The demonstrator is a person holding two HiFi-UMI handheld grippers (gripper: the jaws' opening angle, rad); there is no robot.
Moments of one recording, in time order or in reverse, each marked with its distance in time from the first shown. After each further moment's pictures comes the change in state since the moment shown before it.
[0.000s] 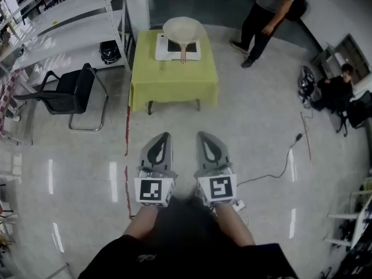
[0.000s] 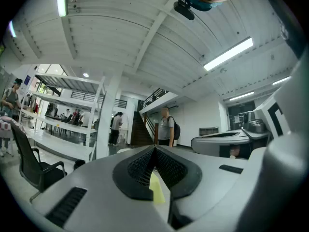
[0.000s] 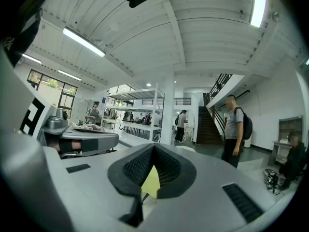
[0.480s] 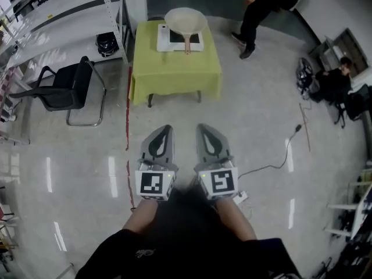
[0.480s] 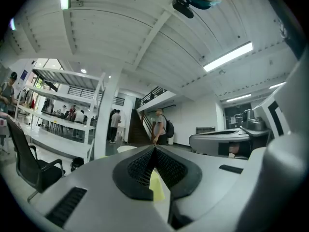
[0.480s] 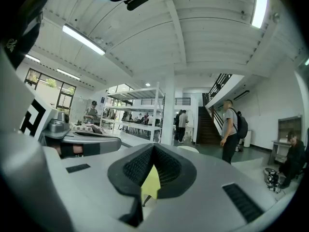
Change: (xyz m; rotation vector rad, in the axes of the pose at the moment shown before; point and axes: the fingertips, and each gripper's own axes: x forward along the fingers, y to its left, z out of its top) left arm -0.002 0.052 -0.014 -0.001 0.004 -0.049; right arm 0.038 0.045 -0.002 0.003 -0.017 -0.015
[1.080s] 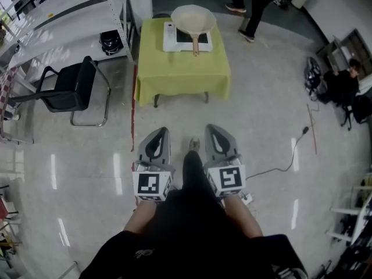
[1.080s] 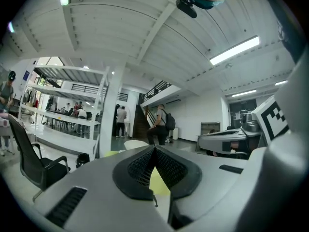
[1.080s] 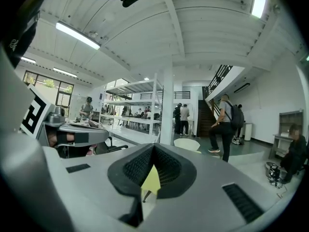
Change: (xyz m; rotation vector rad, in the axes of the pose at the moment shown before) left arm 0.040 0.058 -0.027 -0.004 0.039 0.049; right arm 0.060 -0.030 -0.044 0.039 0.079 0.009
